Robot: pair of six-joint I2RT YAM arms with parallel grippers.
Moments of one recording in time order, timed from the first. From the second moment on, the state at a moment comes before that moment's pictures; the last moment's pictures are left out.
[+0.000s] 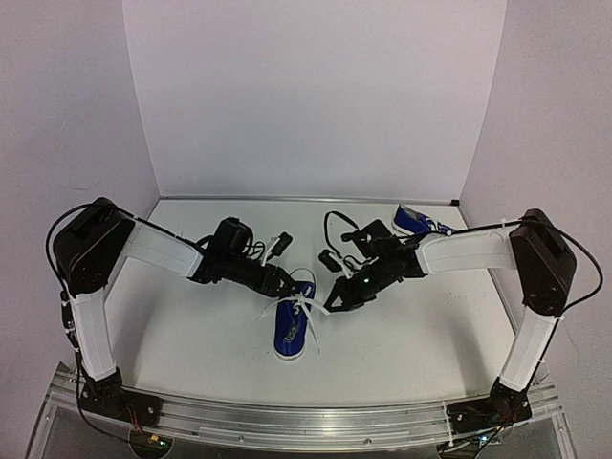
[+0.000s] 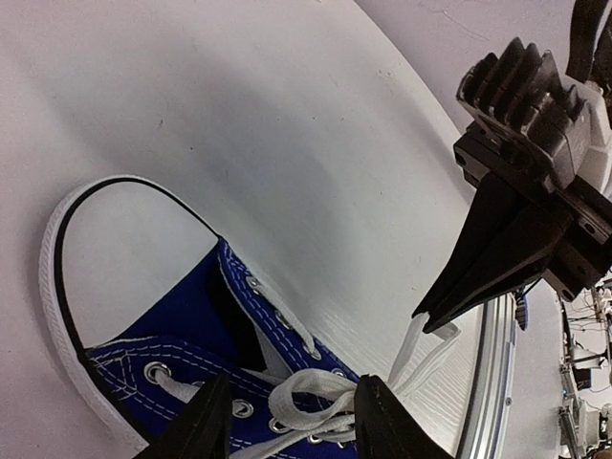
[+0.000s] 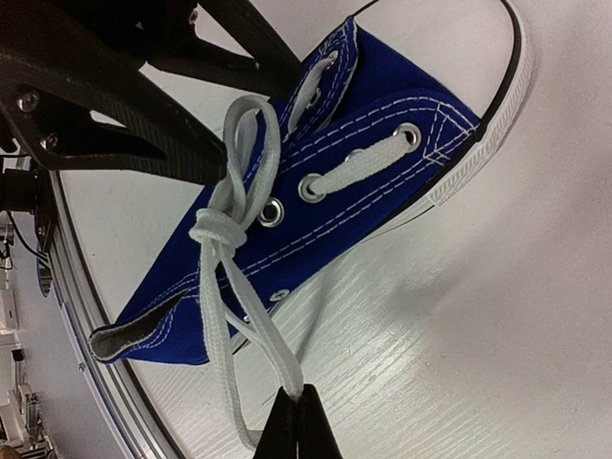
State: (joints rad) left arm -0.68 1.92 1.03 0.23 0.70 -0.28; right arm 0.75 1.84 1.14 -0.32 -0.50 0.24
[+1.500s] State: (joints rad) left arm -0.67 1.64 0.63 0.53 0.35 -0.52; right arm 0.70 1.89 1.06 -0.12 -0.46 0.23
